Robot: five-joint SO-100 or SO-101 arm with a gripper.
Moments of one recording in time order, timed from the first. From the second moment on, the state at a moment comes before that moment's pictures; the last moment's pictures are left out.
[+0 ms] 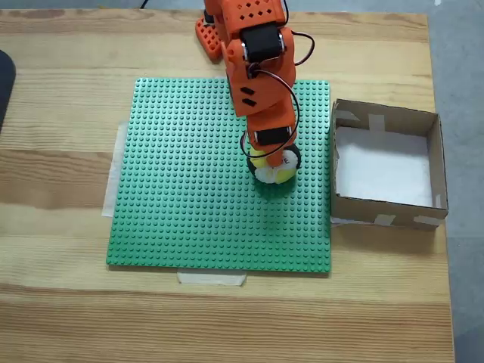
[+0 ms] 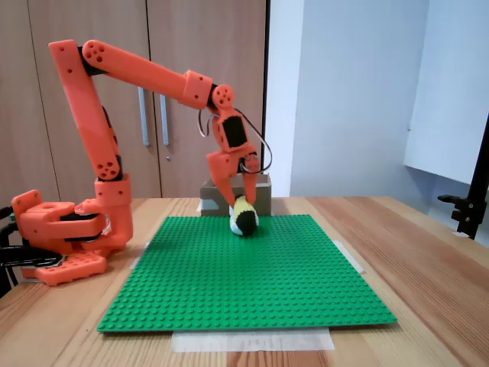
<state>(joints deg) -20.7 105.2 113.7 56.6 6.6</state>
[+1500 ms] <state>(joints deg) -47.8 105.2 83.6 68.6 5.8</state>
